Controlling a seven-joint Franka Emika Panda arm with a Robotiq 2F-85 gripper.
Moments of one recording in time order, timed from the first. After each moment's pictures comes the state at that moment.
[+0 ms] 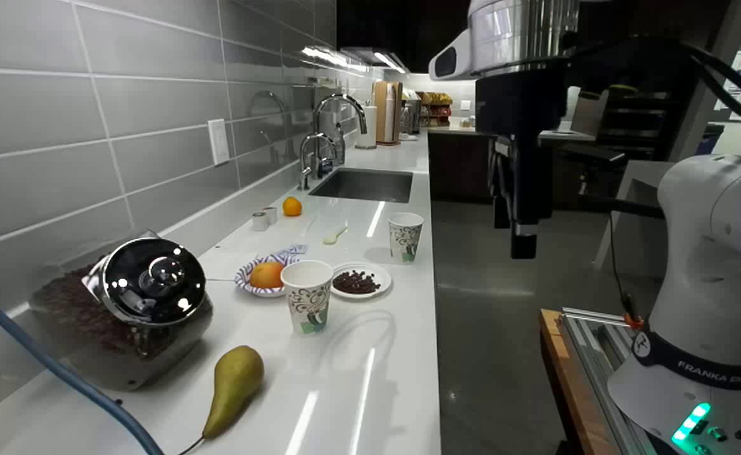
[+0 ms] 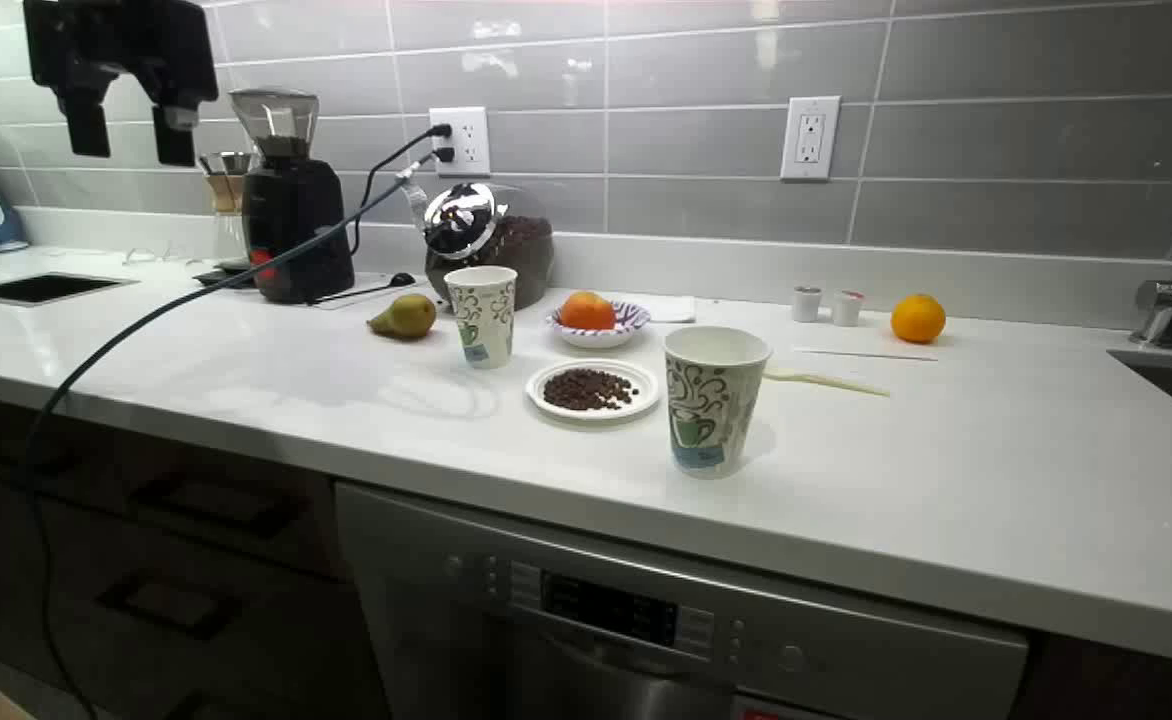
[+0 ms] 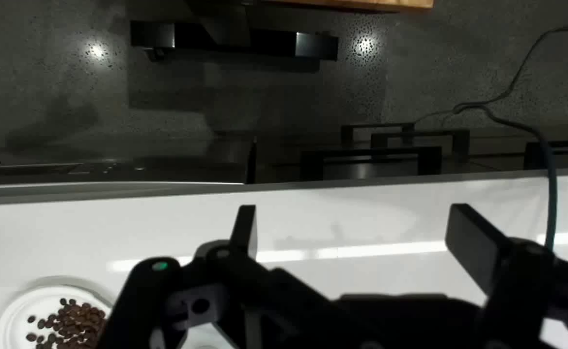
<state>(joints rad) 0.16 -0.64 0.17 -2.54 0.17 1.79 0.18</state>
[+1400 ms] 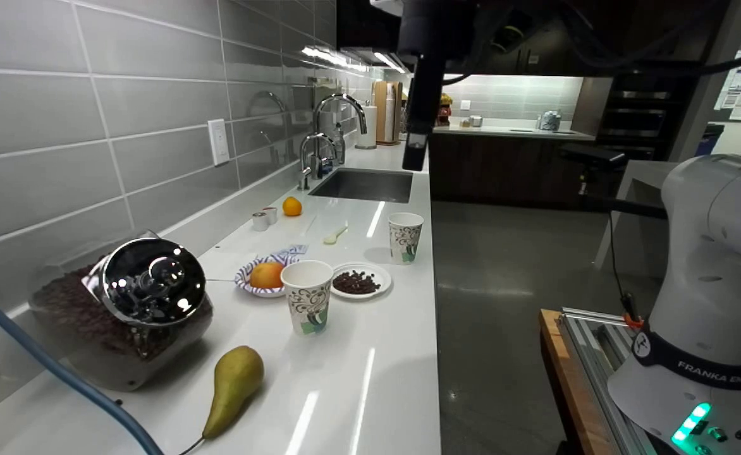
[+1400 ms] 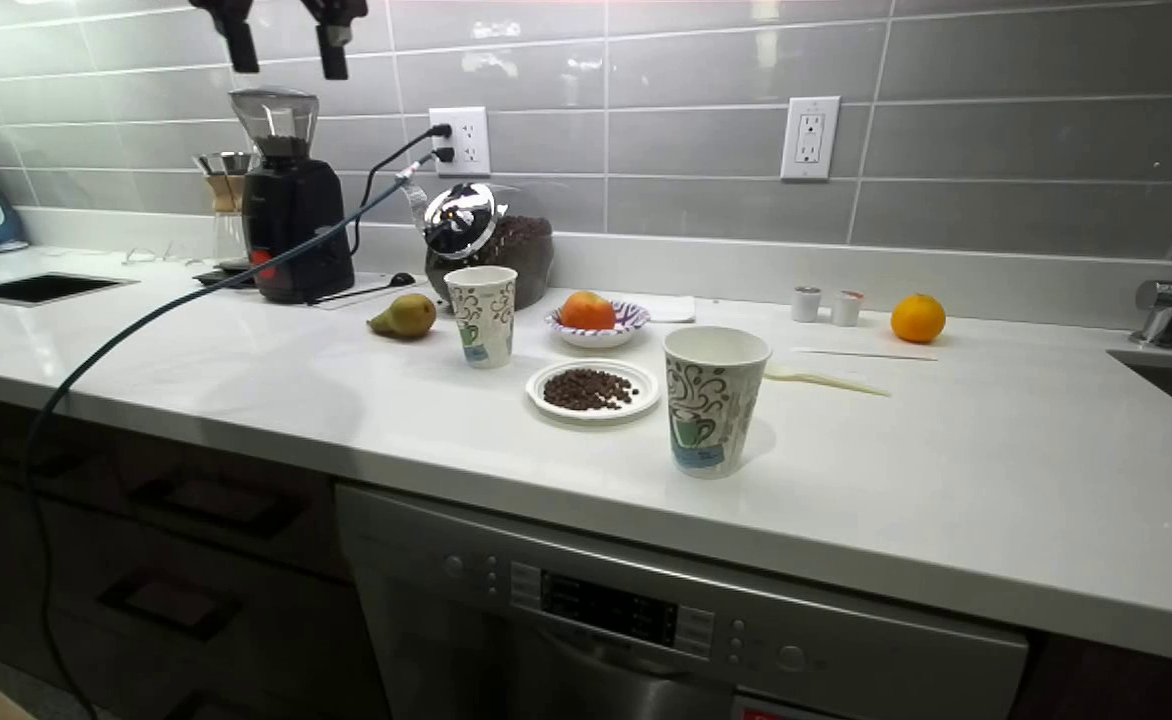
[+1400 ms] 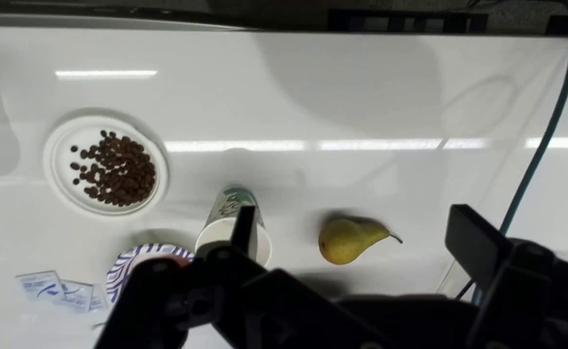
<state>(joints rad) 0.09 -0.50 0.07 -2.33 0.10 1.93 0.01</state>
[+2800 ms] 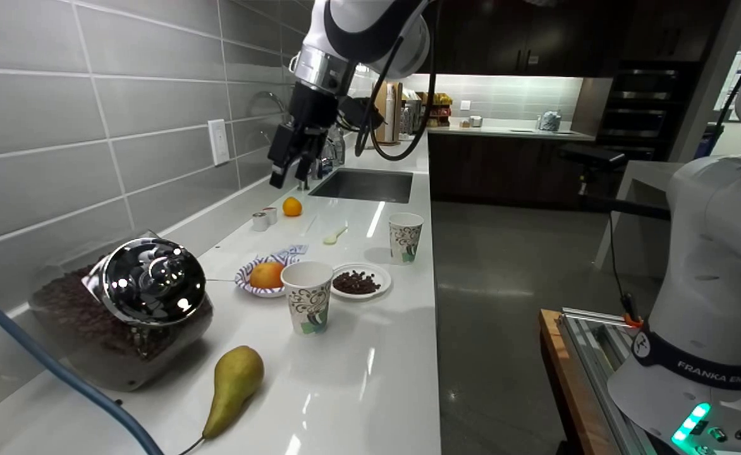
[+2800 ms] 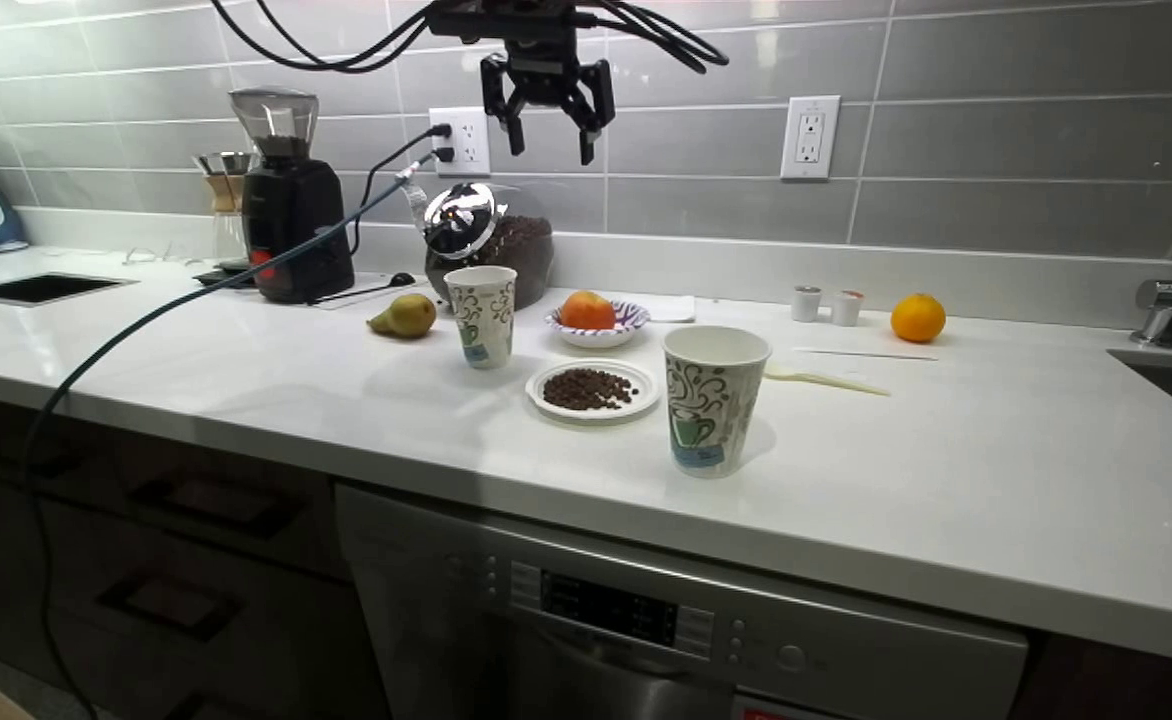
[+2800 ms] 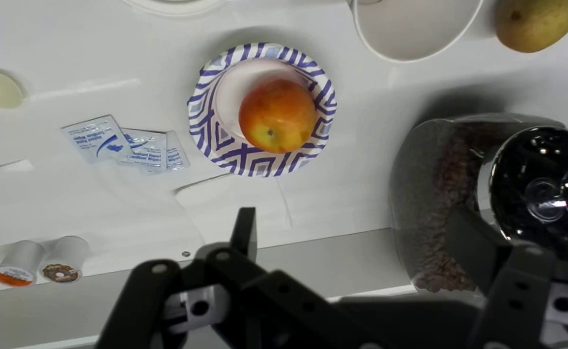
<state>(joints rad) 0.00 0.06 -0.08 -2.03 0.17 2.44 -0.17</state>
